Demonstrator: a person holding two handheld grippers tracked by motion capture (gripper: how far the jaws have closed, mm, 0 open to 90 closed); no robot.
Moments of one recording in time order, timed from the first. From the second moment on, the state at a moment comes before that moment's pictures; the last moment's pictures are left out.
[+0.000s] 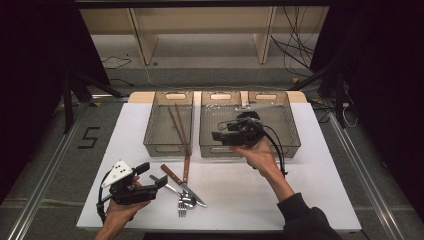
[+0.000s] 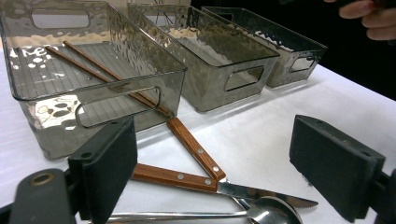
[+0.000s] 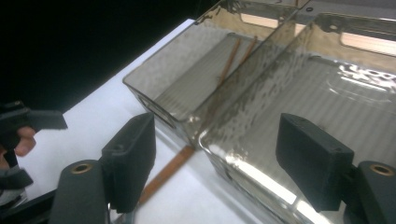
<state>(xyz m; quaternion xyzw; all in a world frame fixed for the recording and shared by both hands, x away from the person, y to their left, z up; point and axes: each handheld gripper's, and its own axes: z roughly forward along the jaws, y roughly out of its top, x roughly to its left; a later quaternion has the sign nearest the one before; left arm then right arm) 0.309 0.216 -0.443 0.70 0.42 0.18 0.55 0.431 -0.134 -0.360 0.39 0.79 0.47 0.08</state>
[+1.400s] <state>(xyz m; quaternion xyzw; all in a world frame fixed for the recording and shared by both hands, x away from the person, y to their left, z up) 0.332 0.218 -0.450 0.71 0.44 0.17 0.51 0.332 -0.245 -0.434 0.43 0.74 0.50 0.11</state>
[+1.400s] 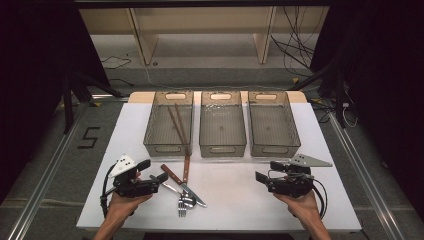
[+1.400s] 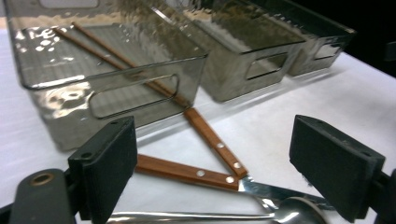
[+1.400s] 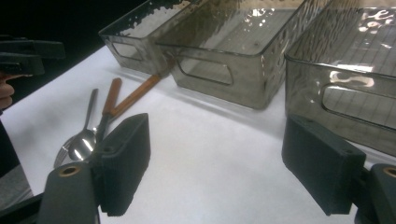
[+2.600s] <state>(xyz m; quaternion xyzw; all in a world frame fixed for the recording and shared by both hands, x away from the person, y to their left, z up) 0.371 0.211 -0.454 0.78 0.43 0.19 0.41 0.317 -0.236 -0.445 0.42 0.76 0.48 0.12</state>
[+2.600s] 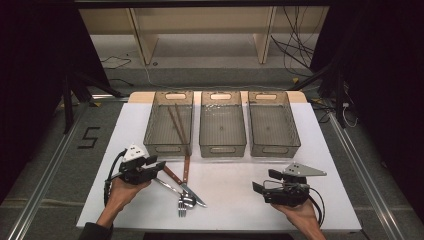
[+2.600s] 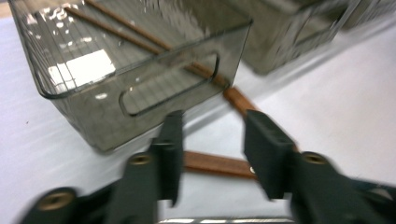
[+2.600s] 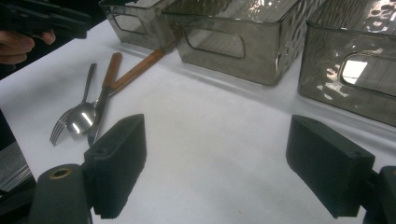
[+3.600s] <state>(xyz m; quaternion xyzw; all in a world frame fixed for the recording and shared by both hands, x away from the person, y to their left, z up) 0.369 0.205 -0.478 0.87 0.39 0.12 0.26 0.315 -0.234 -0.444 0.41 0.77 0.48 0.12</state>
